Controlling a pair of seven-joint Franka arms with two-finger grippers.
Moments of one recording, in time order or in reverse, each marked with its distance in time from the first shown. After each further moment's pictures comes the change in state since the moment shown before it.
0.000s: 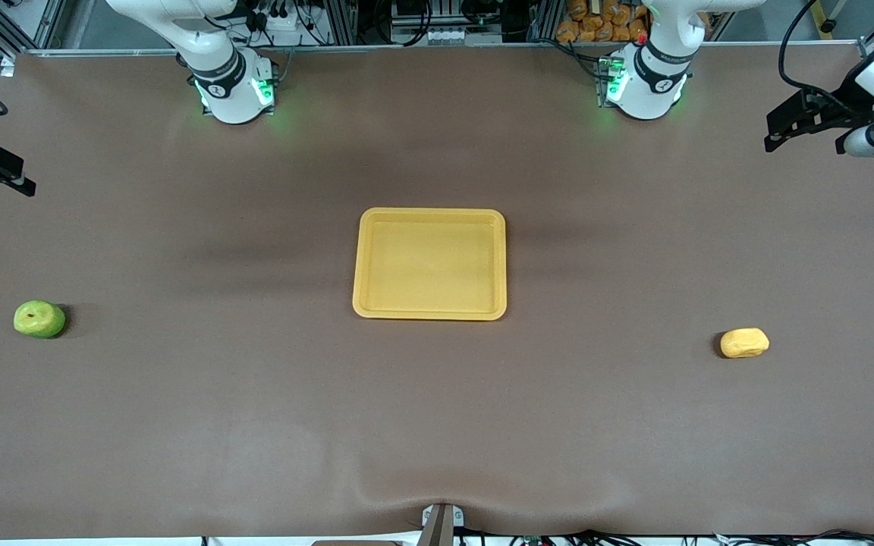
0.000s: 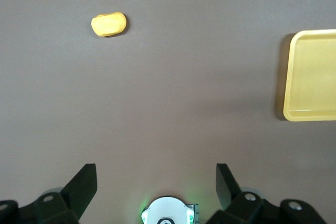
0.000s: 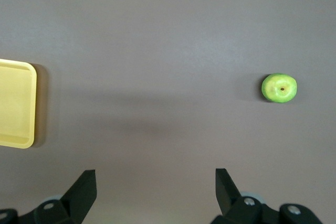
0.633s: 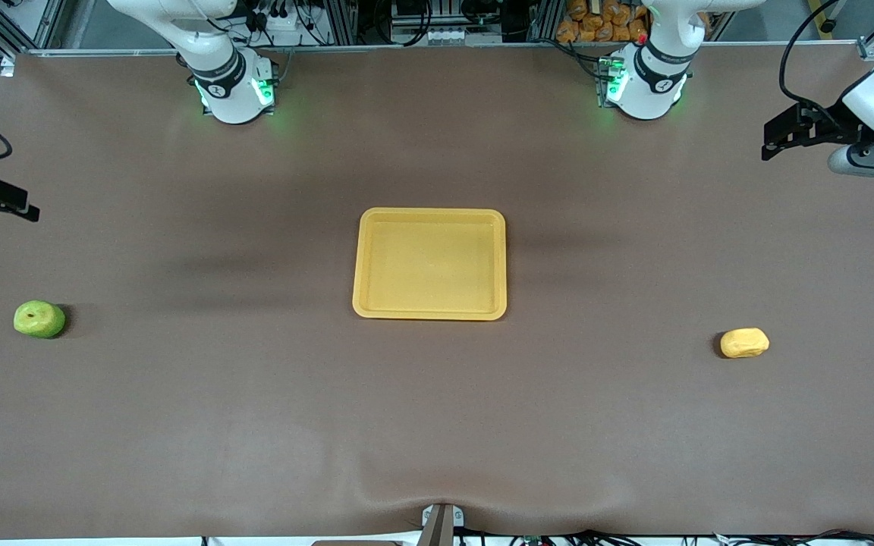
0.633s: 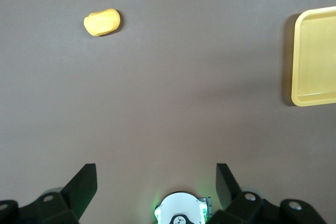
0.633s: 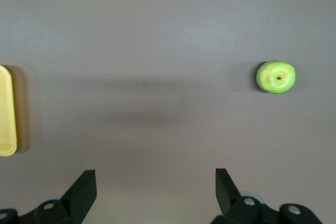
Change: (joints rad) left arm 0.018 0.036 0.002 -0.005 0.000 0.002 0.096; right arm -0.062 0.103 -0.003 0.005 -0.002 0.037 0.000
